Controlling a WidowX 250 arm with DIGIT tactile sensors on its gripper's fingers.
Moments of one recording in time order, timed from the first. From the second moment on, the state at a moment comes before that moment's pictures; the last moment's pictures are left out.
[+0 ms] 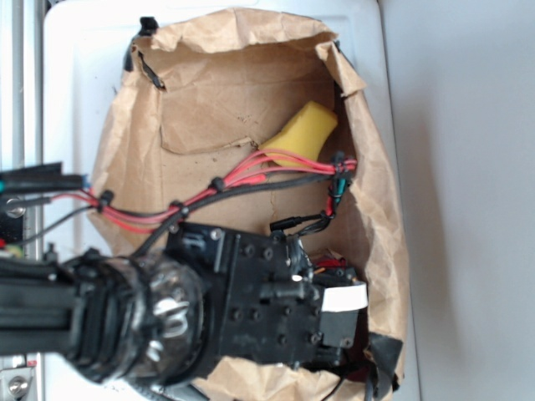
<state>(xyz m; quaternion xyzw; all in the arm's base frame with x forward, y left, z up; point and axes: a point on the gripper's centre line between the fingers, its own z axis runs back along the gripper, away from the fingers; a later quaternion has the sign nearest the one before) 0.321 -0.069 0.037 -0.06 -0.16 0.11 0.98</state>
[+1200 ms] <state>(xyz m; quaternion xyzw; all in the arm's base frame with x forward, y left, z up) 0.276 0.003 0.142 -0.11 -0.08 0.11 0.98</state>
